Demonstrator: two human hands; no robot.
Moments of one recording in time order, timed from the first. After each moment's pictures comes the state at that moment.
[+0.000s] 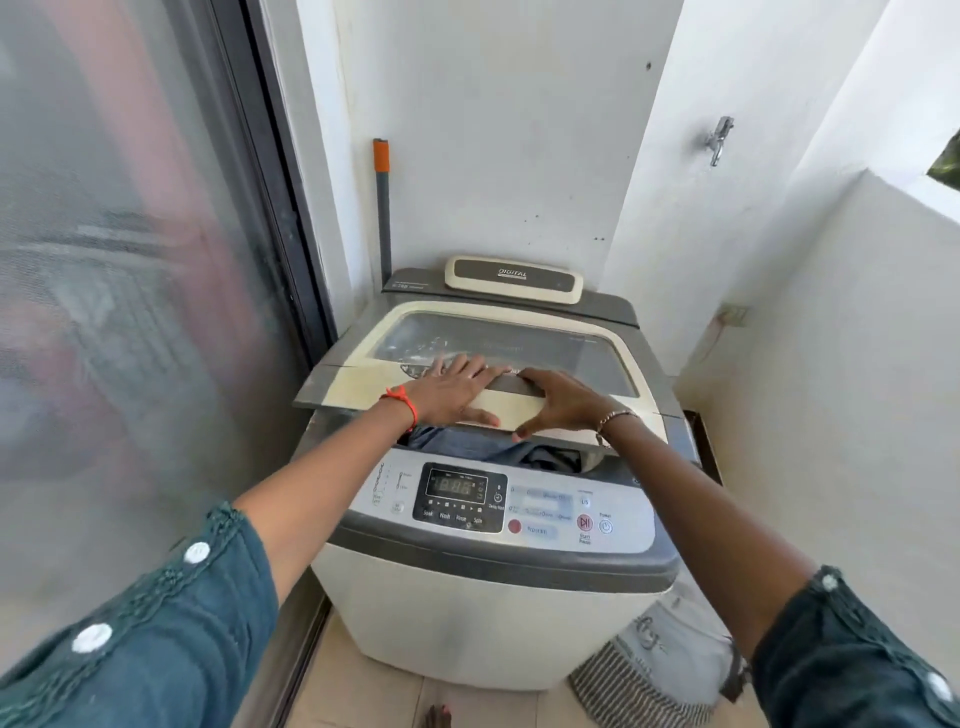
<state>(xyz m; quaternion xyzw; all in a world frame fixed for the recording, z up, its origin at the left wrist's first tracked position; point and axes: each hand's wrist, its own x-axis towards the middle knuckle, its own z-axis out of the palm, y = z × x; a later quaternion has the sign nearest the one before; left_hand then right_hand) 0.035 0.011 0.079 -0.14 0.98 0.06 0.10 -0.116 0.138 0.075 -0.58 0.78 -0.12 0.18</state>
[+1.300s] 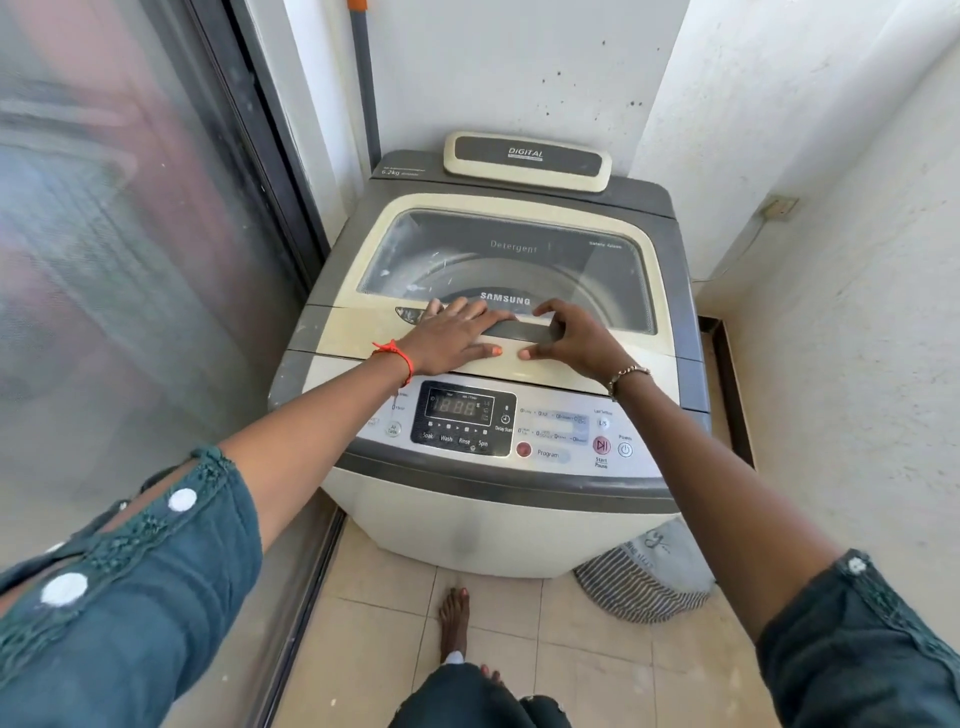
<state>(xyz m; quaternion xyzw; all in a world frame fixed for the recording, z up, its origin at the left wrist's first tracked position) 0.031 0.008 0.010 -0.16 0.98 0.08 0.07 -0.128 0.137 -0.002 -0.46 0.79 -0.32 0.24</state>
